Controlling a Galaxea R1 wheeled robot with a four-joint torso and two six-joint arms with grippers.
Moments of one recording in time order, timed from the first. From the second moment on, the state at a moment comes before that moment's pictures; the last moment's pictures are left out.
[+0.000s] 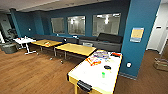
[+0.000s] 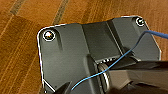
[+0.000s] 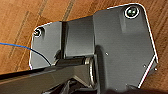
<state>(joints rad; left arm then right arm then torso) 1.52 3.09 -2.81 0.02 -0.10 0.10 -1.54 3.11 -2.78 -0.10 0.06 0.13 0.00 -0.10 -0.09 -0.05</state>
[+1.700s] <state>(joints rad) 1.52 3.09 -2.81 0.02 -0.10 0.10 -1.54 3.10 -2.78 -0.10 0.07 0.13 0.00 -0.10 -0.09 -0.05</state>
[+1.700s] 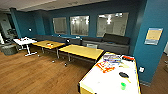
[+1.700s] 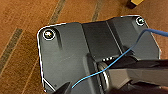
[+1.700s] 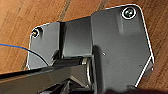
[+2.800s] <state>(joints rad) 1.52 3.09 -2.81 0.02 -0.10 0.10 -1.54 3.11 -2.78 -0.10 0.07 0.13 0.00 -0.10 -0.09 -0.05</state>
